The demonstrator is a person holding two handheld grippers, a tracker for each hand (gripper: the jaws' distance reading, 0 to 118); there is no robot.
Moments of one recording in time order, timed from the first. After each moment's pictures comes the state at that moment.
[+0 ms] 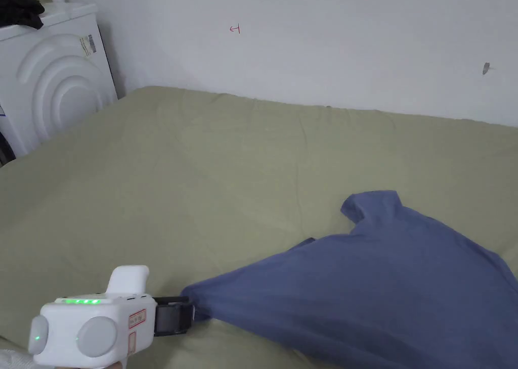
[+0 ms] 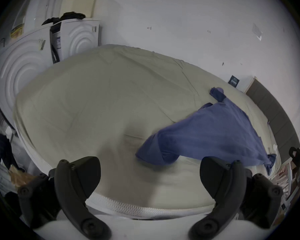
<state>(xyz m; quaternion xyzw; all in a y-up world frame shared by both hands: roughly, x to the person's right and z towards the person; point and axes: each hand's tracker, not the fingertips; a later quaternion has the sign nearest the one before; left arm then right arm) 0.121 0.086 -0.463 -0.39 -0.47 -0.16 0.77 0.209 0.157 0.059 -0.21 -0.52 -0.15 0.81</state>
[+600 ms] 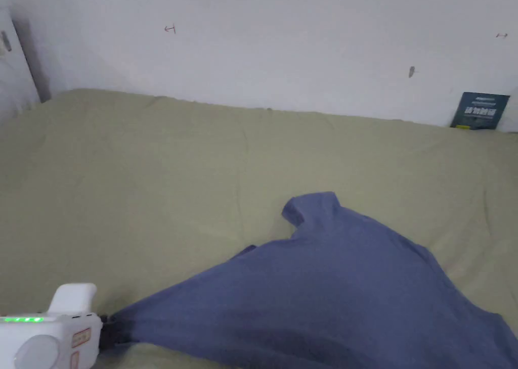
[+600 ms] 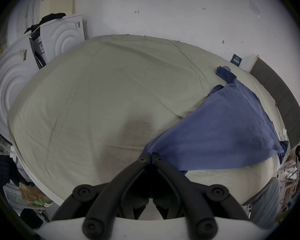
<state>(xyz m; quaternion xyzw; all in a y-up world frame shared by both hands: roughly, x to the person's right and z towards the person) 0.164 0.061 -0.477 -0.40 -0.48 -0.20 0.76 0.243 0.131 0.068 -0.27 -0.51 -0.19 0.79</state>
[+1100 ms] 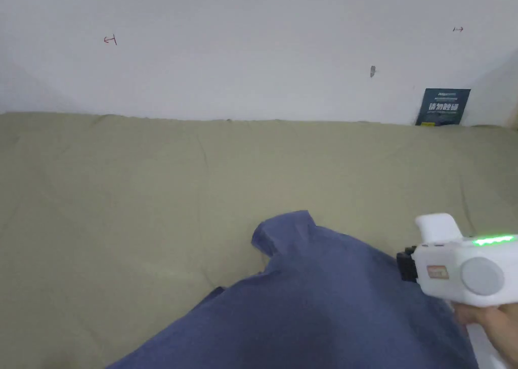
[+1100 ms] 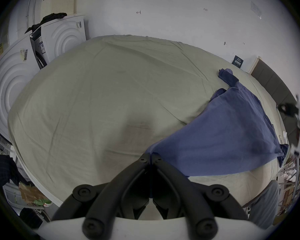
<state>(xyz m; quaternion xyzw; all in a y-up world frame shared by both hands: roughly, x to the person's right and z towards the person) 0.174 0.058 -0.490 -0.42 -0.48 -0.17 0.75 0.559 0.122 -0.033 -0.36 -0.48 -0.18 0.78</state>
